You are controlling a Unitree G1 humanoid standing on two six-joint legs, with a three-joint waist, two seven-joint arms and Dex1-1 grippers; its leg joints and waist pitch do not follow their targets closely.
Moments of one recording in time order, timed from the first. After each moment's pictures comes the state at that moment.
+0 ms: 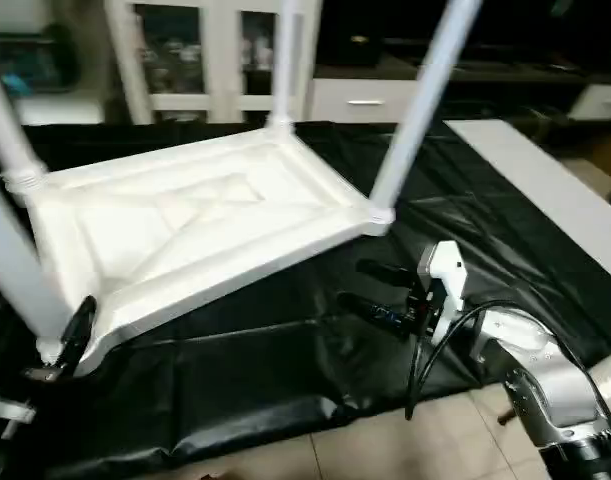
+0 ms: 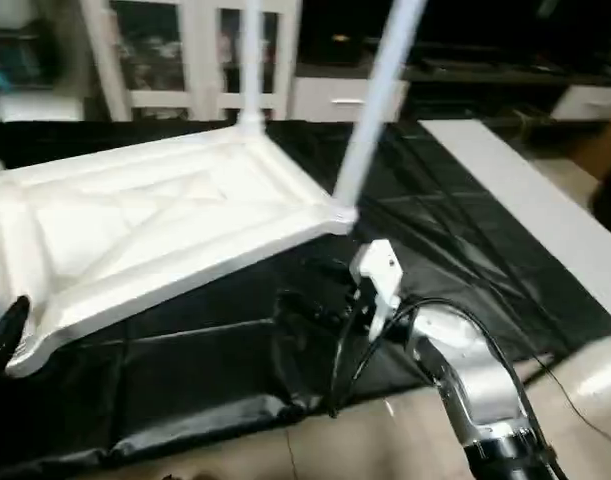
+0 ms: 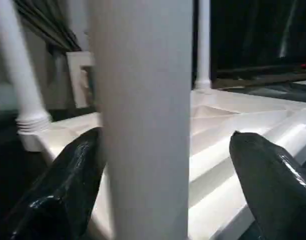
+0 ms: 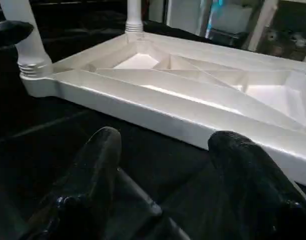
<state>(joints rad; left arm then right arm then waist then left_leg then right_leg) 0.33 0.40 0.39 -0.12 -0.43 -0.24 -0.50 -0.18 -0.39 0.13 0.00 0.37 0.20 0.88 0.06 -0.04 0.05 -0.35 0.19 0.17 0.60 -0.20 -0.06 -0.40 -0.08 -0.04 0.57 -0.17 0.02</state>
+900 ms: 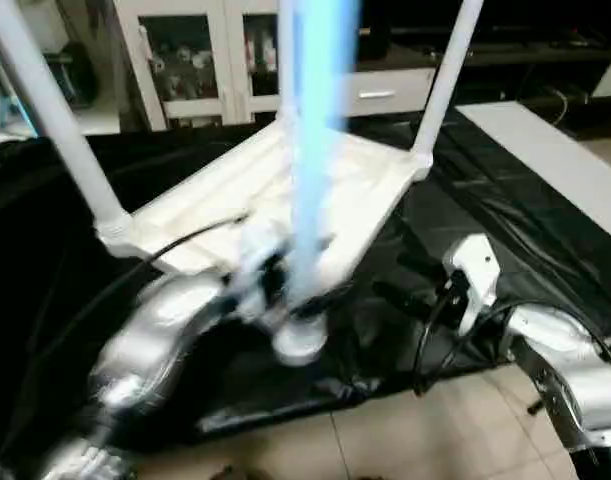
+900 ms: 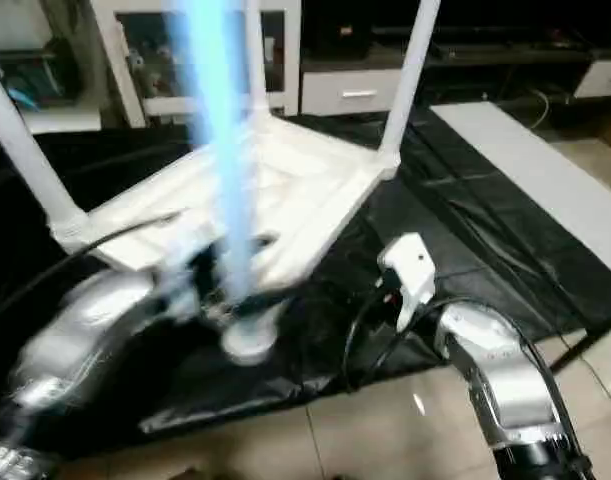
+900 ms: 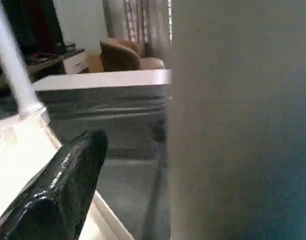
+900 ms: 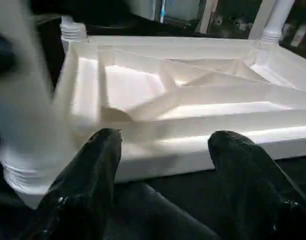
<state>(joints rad) -0.49 0.23 -0.29 0.20 -0.24 0.09 -0.82 -0.16 -0.47 0.06 -0.05 0.31 0.27 0.76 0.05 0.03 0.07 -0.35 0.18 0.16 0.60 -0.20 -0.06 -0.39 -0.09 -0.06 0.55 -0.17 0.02</state>
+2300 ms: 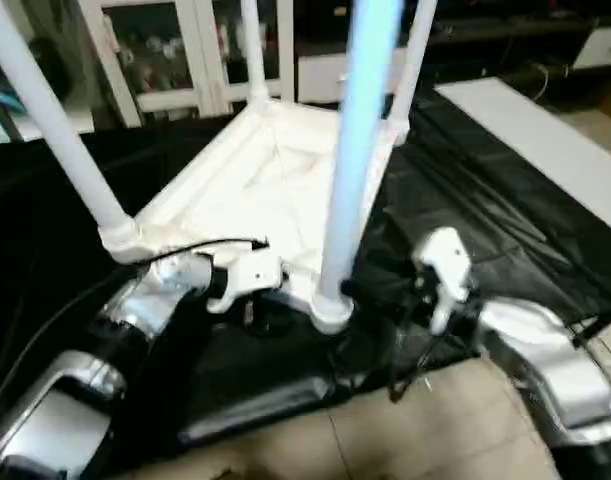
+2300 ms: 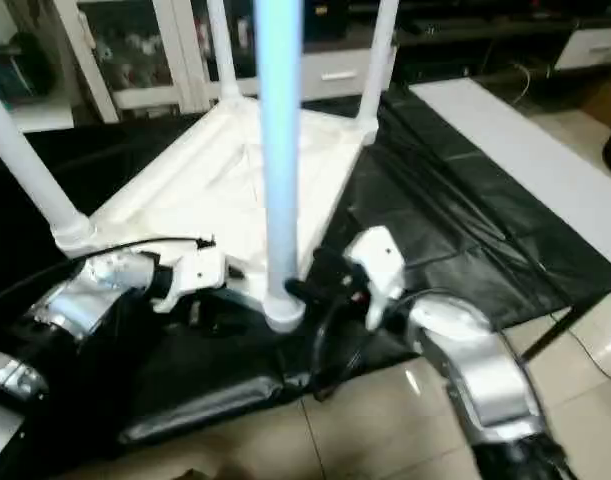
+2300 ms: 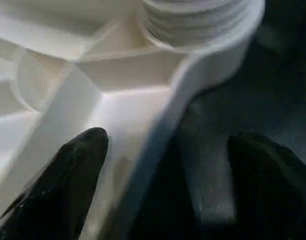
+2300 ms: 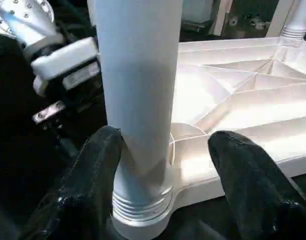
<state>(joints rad) -0.70 0.48 -0.46 0.77 0.11 -0.21 -1.09 -0.23 -0.36 0.15 -0.09 0.30 0.36 0.70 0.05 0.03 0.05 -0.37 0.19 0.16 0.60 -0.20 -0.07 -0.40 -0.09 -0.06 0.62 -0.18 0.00</state>
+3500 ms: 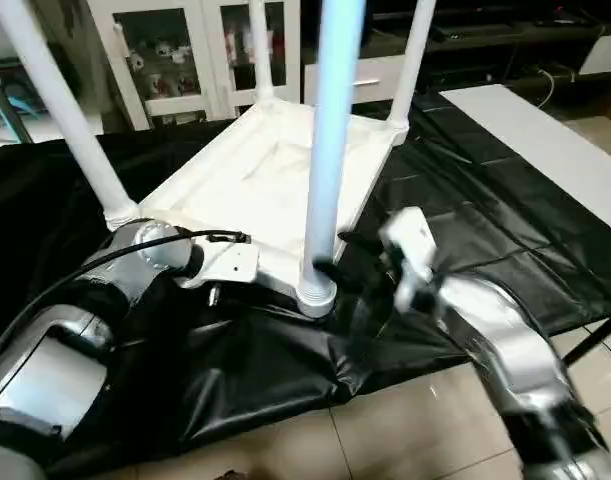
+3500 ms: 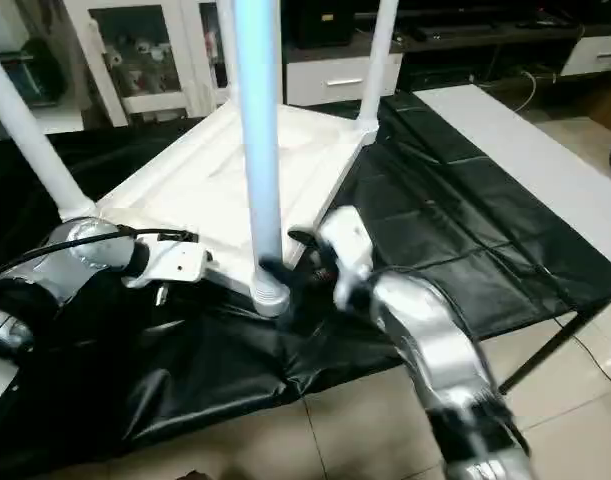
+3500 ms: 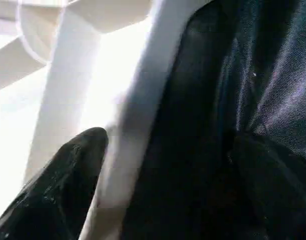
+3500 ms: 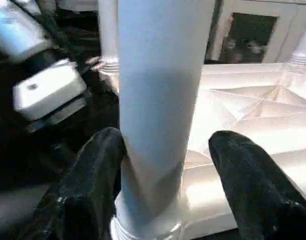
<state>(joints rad) -0.90 0.50 -0.52 1.09 0.35 -0.46 -1.01 -0.38 -0.23 0.19 0.10 0.22 0.27 0.64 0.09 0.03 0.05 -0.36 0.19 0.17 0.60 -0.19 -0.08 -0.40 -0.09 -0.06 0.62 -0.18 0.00</state>
